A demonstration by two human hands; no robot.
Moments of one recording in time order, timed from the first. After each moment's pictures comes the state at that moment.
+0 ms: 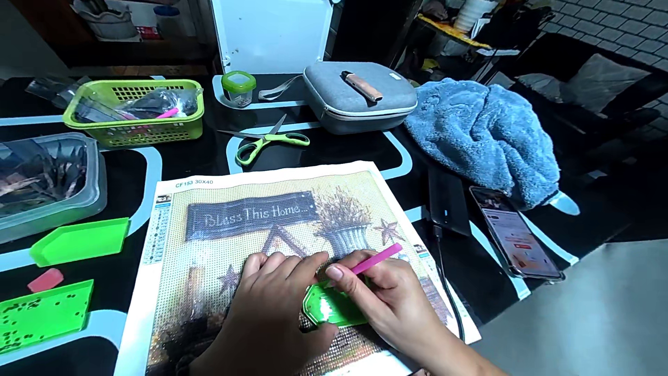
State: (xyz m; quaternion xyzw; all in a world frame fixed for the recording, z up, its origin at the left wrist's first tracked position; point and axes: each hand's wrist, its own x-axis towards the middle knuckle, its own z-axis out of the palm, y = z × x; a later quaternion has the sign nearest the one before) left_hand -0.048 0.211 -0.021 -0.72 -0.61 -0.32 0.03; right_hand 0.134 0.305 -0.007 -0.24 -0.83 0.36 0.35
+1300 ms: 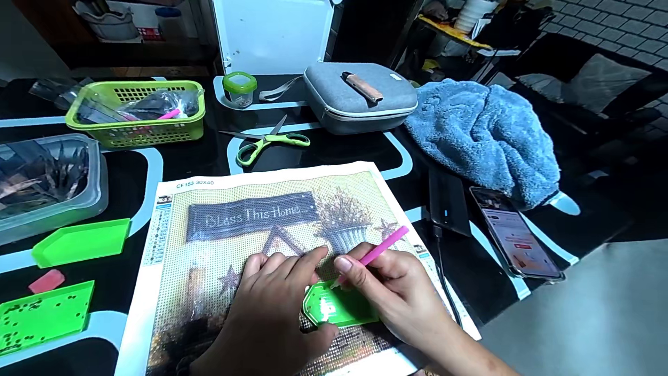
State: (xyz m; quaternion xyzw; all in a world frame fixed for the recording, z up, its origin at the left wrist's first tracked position) left_hand -0.047 0.212 -0.020 -0.71 -0.62 -0.32 0.01; right_hand 0.135 0.311 0.005 -0.24 -0.80 0.43 0.35
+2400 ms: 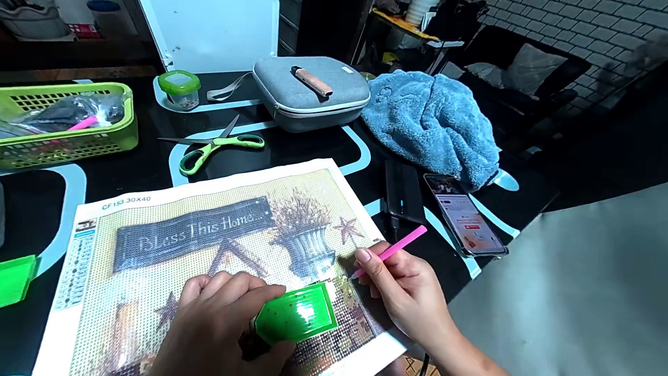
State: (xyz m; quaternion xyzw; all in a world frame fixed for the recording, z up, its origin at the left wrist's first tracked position) left_hand -0.056 0.206 0.005 -0.73 -0.61 -0.27 -0.14; right_hand 0.198 0.319 -0.016 -0.36 -0.75 0.36 0.43
